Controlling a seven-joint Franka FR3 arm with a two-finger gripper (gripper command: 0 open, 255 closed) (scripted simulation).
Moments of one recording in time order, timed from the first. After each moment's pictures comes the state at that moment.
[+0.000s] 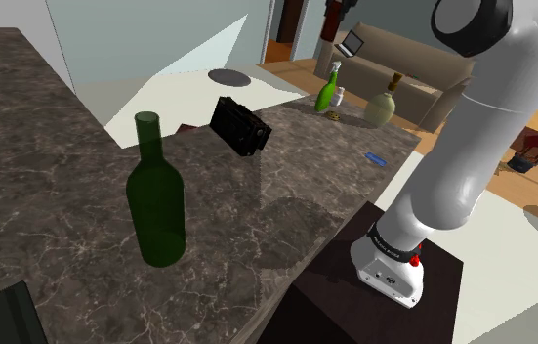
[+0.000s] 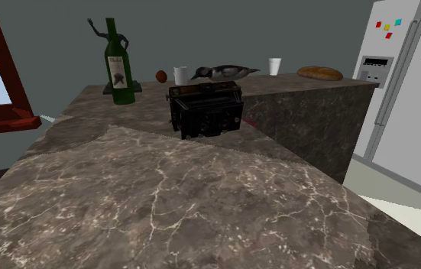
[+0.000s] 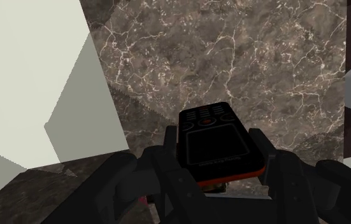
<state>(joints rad) 0.11 0.13 -0.60 -1.20 0.07 1.30 -1.74</state>
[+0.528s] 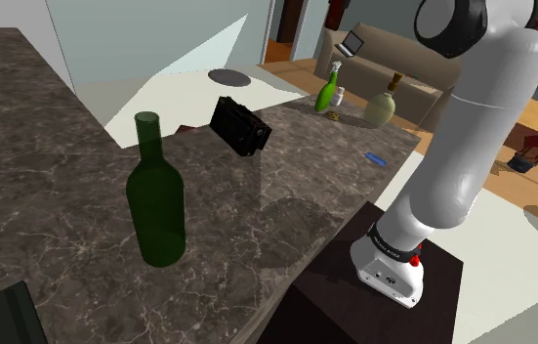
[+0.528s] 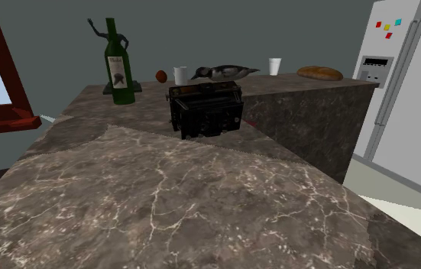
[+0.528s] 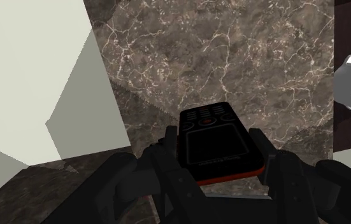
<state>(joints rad) 0.06 0.22 -0.62 -0.99 0.13 1.16 -1.76</state>
